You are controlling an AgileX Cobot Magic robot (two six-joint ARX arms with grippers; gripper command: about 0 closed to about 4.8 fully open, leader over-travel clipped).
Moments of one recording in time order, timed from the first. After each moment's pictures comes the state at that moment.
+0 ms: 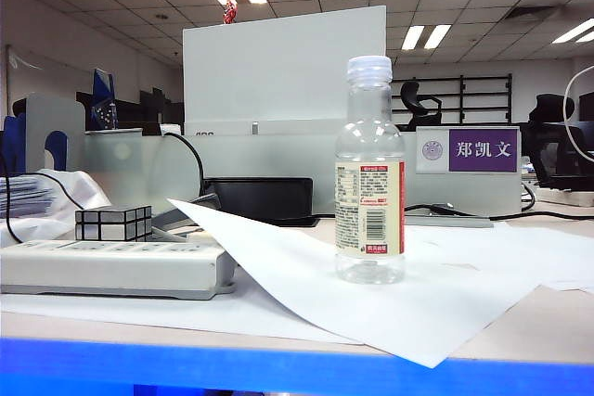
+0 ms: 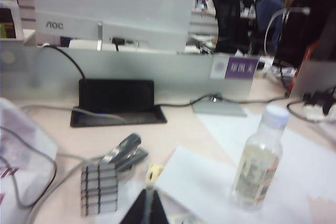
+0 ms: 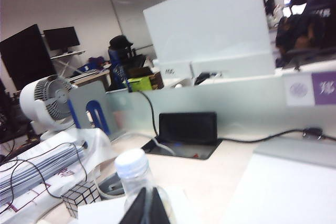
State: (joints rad) left arm -0.15 0.00 0.52 -0.47 0.29 -0.10; right arm 0.14 0.01 0.27 -0.03 -0.28 0.33
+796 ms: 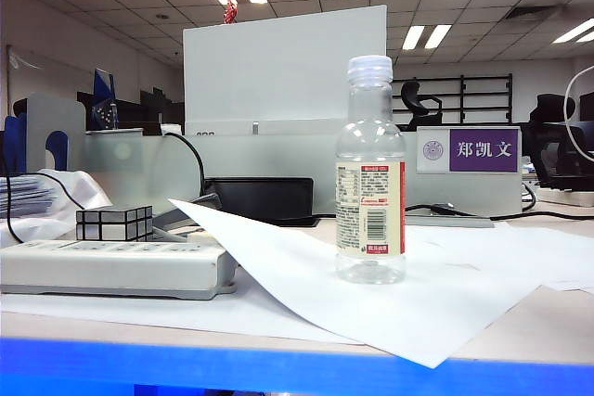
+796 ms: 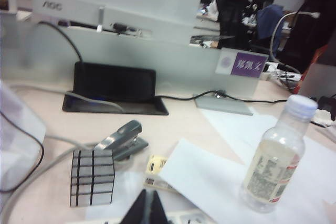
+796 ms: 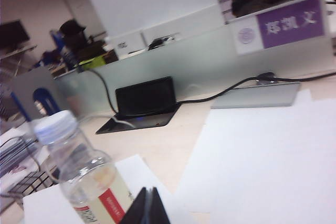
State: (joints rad) left arm -0.15 0.00 0.24 -0.19 0.27 -0.17; right arm 0.14 0.00 0.07 0.03 -0.14 0.40
